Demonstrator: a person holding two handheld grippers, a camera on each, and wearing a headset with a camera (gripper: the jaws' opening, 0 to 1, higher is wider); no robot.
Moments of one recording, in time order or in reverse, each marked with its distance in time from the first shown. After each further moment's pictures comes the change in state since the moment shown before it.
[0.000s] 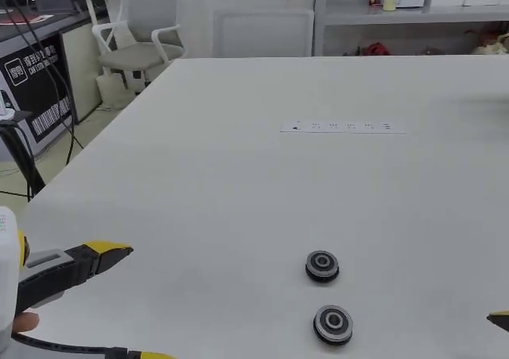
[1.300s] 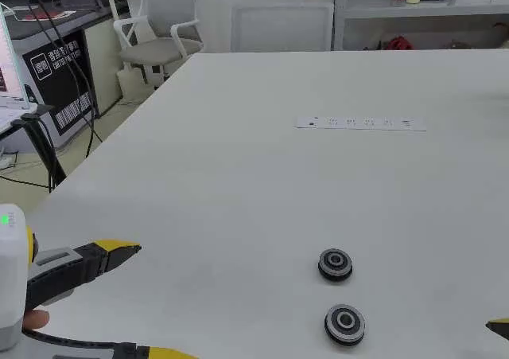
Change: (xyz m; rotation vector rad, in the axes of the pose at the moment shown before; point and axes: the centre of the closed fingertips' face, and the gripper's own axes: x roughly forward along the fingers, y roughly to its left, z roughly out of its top) left arm 0.002 -0.003 -0.003 -0.033 -0.002 0.014; right arm 0.011 0.007 -0.001 -0.010 0.027 0.052
